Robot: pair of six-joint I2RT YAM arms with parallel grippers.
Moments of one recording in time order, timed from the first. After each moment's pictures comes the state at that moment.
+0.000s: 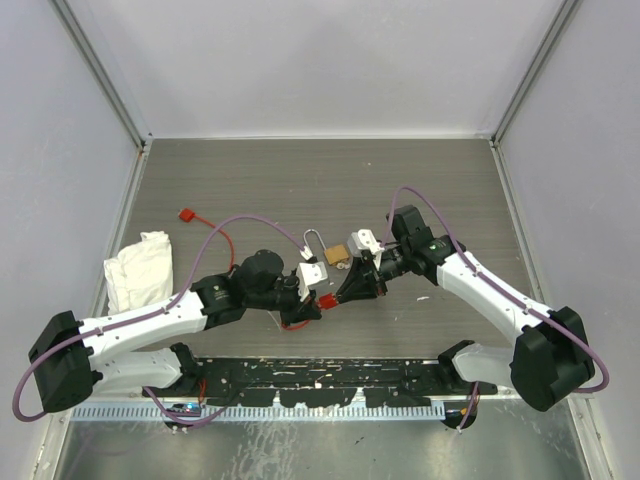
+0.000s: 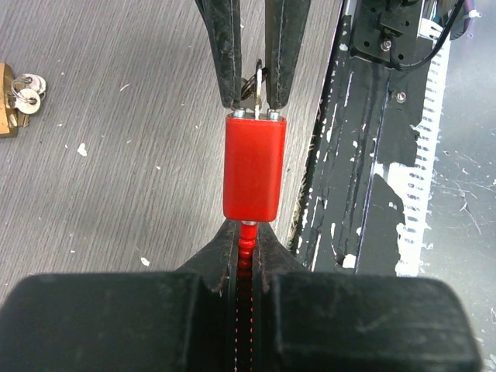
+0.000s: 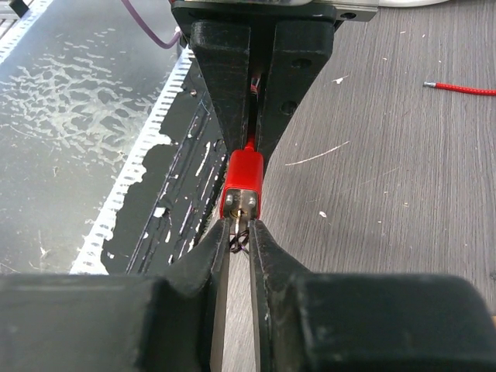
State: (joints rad) left arm -0.99 1.11 0.69 -0.15 0.39 0.02; right arm 0.50 1.22 0.82 -0.49 -1.28 -0.75
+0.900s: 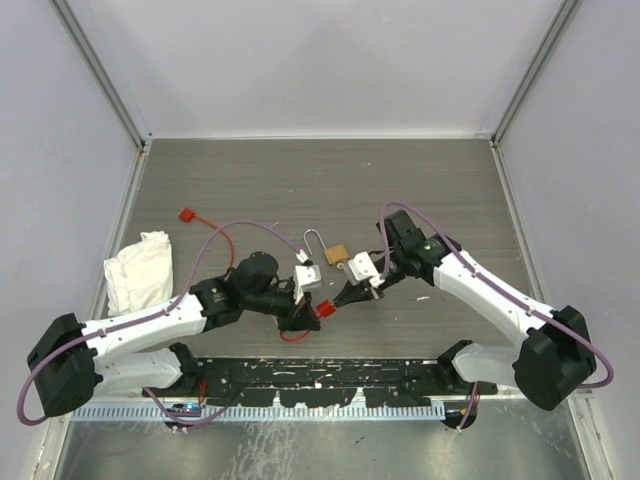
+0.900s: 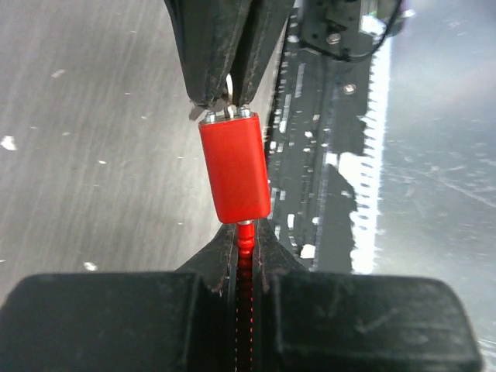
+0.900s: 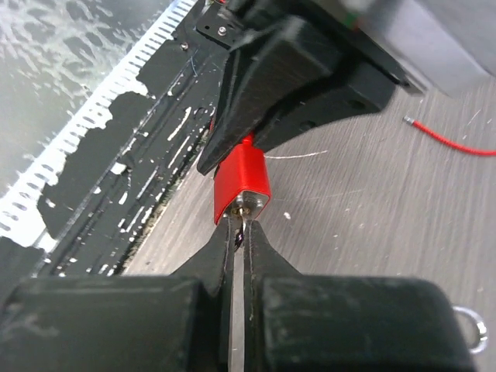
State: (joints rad) left arm -0.97 1.10 0.63 -0.11 0.49 -0.04; right arm 0.58 1.22 0.87 -0.69 -1.18 -1.15
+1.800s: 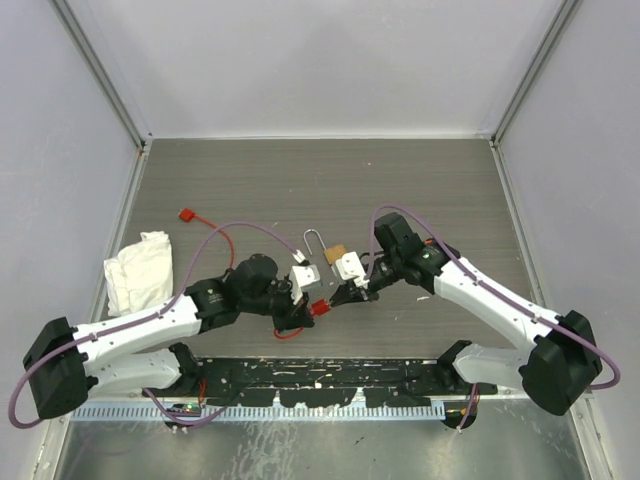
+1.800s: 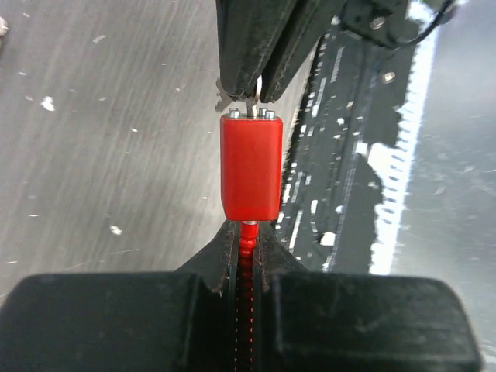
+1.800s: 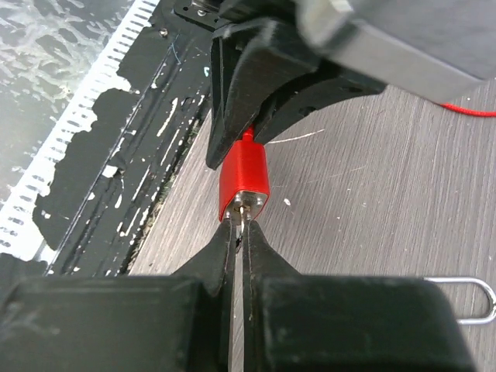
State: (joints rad) left arm -1.03 1.06 0.66 -0.23 0.31 -0.01; right arm 0.67 1.17 0.85 -0.58 -1.03 -0.96
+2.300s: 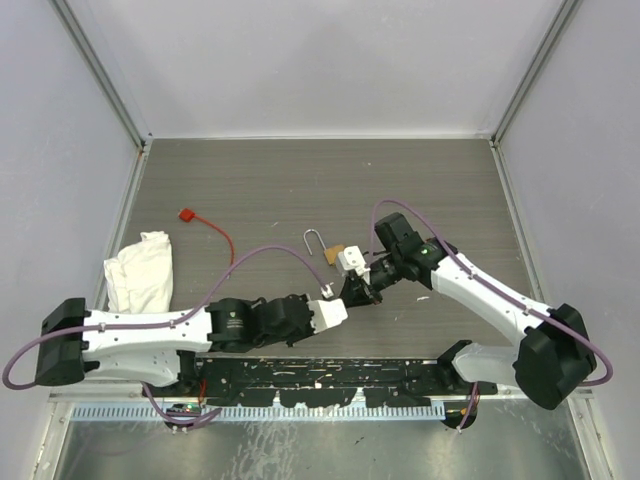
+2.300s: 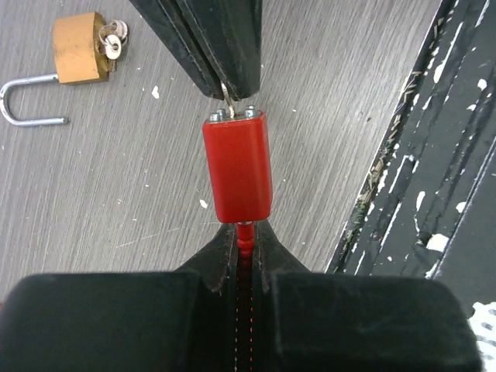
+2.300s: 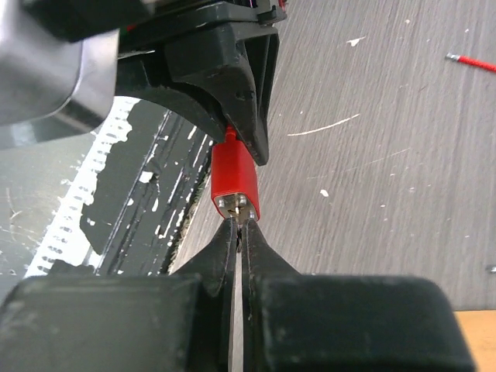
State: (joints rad) left arm -1.34 1.13 0.75 -0.35 -0.26 0.07; right arm 0.62 1.21 0.84 -0.59 -1.11 -0.90
